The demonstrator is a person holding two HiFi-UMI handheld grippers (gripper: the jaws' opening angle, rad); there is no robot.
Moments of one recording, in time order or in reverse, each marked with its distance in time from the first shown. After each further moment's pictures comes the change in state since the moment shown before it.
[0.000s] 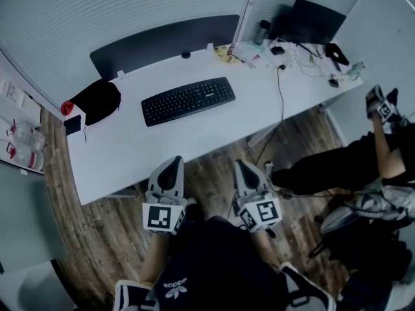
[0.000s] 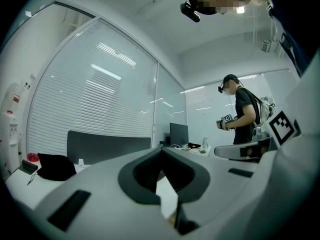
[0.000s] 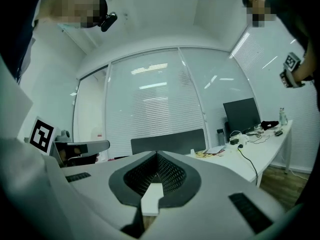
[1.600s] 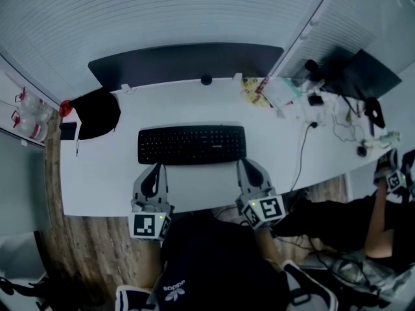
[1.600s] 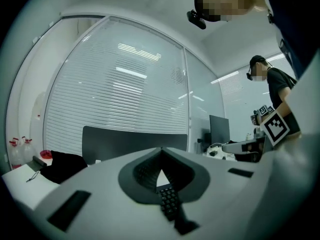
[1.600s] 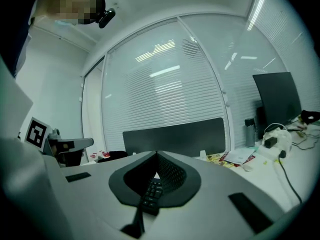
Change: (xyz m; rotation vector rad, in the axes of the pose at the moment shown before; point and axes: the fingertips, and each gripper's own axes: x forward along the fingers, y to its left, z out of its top) left arm 0.194 0.136 -0.018 -0.017 0.090 0.385; right arm 0.279 -0.161 0.015 0.010 0.146 0.252
